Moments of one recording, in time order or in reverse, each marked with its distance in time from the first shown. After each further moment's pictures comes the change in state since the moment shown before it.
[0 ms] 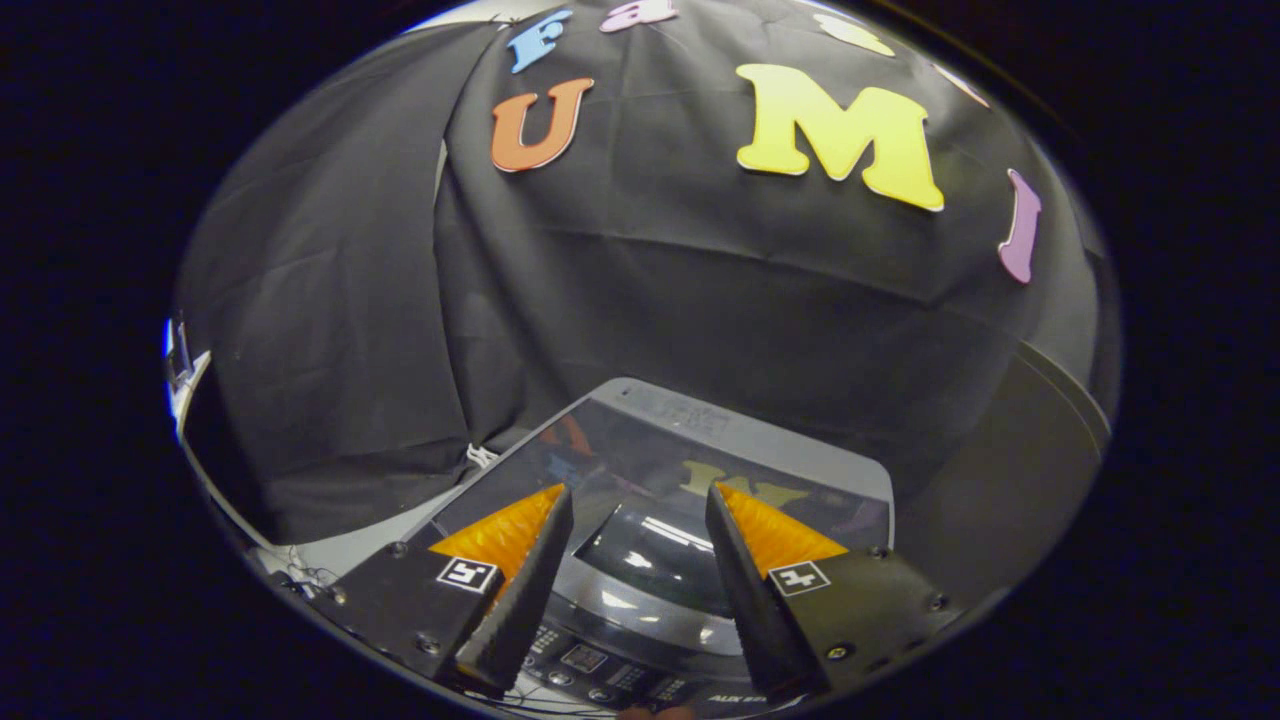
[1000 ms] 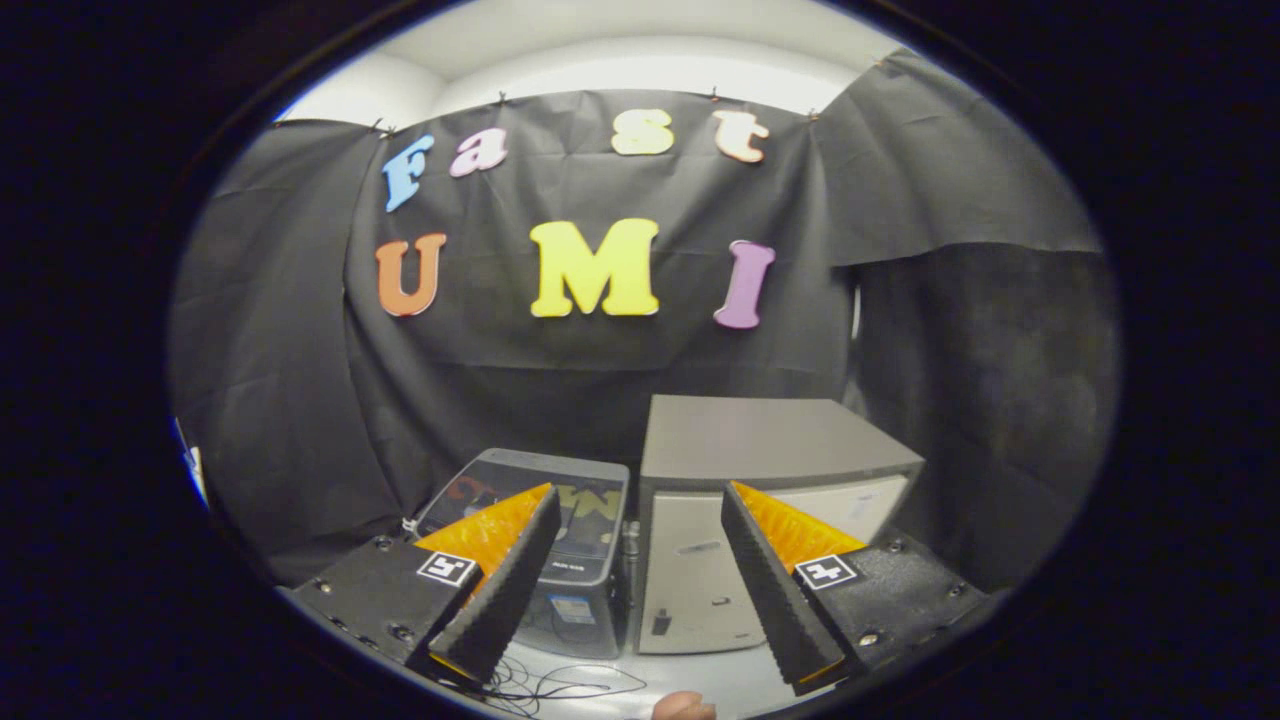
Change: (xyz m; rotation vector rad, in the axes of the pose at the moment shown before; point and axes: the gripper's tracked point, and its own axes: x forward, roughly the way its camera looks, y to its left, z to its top) arm -0.458 -0.120 -0.019 0.246 -0.279 -0.399
